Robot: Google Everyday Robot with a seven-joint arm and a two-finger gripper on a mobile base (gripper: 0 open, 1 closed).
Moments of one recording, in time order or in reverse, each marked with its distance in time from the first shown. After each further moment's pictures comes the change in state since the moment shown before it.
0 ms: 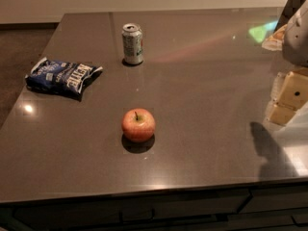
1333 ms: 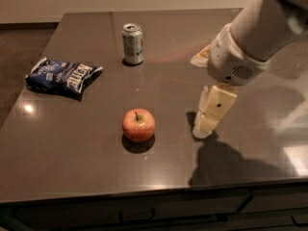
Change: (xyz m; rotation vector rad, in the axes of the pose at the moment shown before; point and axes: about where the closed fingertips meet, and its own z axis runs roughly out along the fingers) arm -0.113 0.027 0.065 -0.132 -0.245 -0.147
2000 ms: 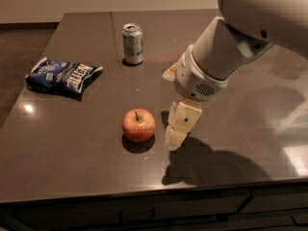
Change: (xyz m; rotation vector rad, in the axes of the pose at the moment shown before) arm -0.038 0.015 0.053 -0.055 -0.055 -0.039
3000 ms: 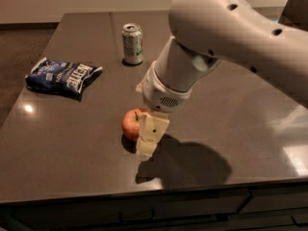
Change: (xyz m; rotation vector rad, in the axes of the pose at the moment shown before) arm -0.040 0.012 0.056 -0.077 -0.005 -0.042
